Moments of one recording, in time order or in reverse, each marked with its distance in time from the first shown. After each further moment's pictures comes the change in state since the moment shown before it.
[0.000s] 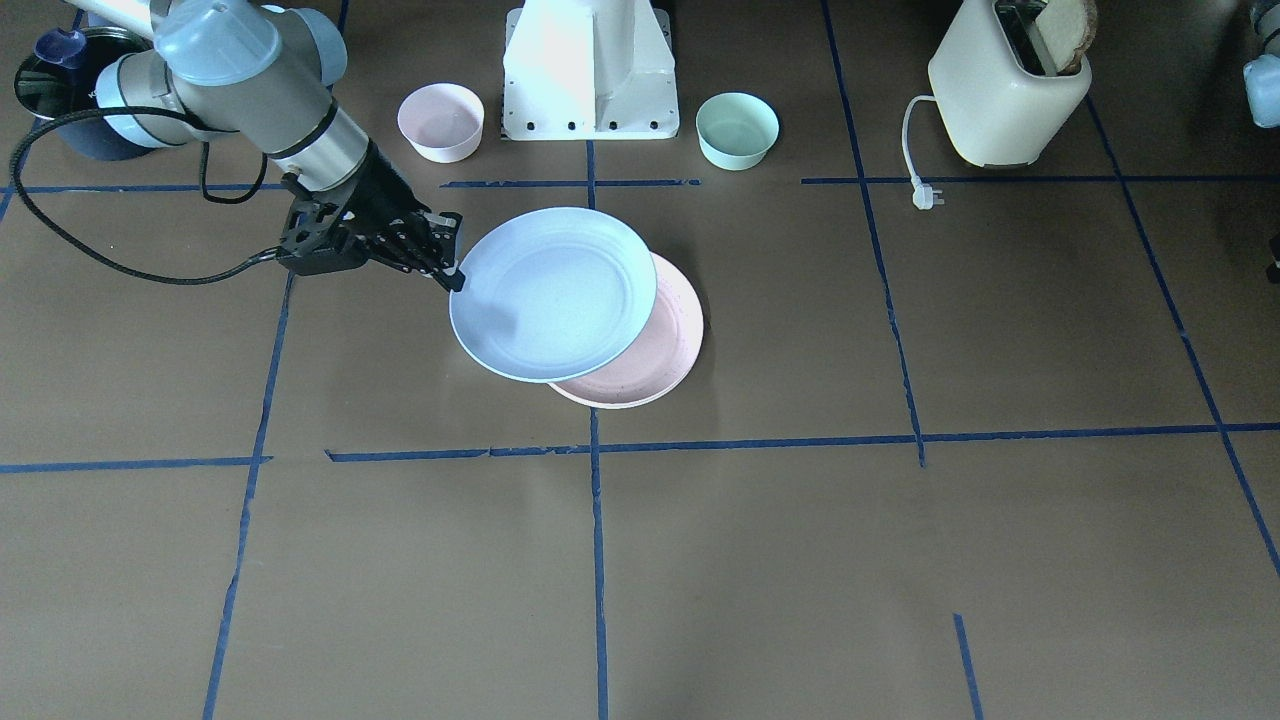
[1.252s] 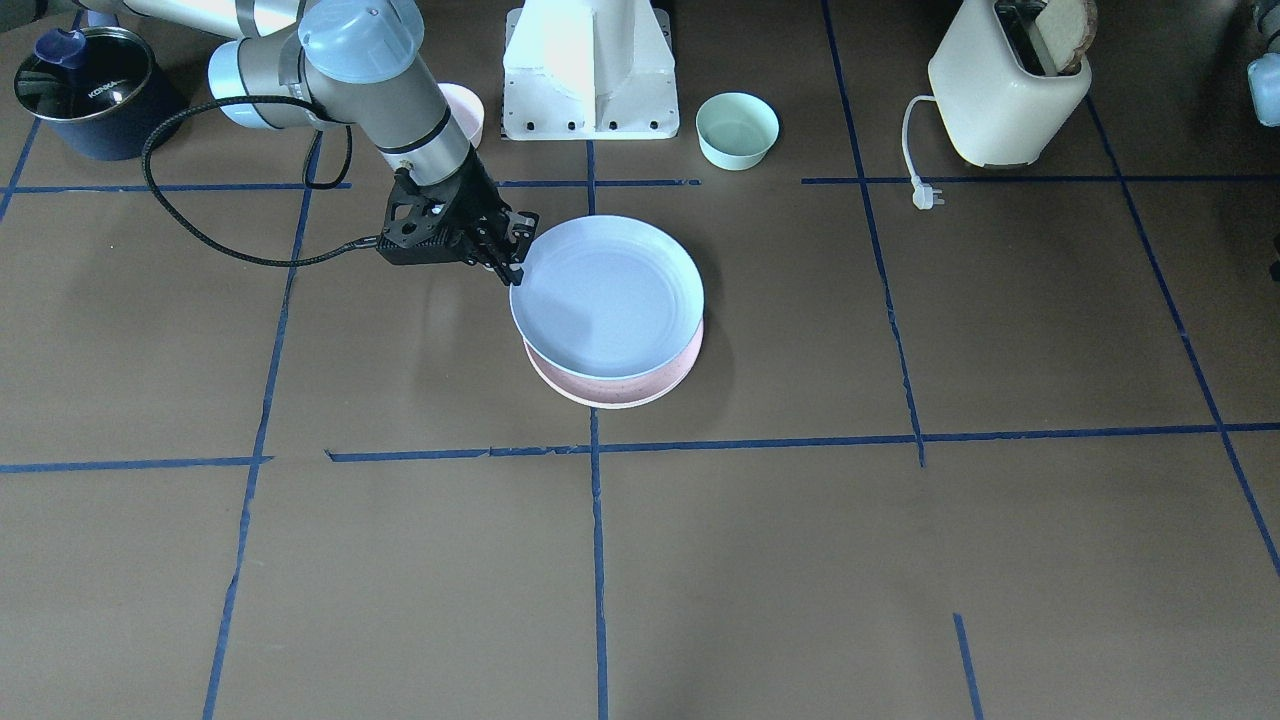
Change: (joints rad) left arm -0.011 0.001 0.000 0.000 -0.020 0.001; right arm -0.034 0.073 -0.030 -0.106 -0.035 -0.007
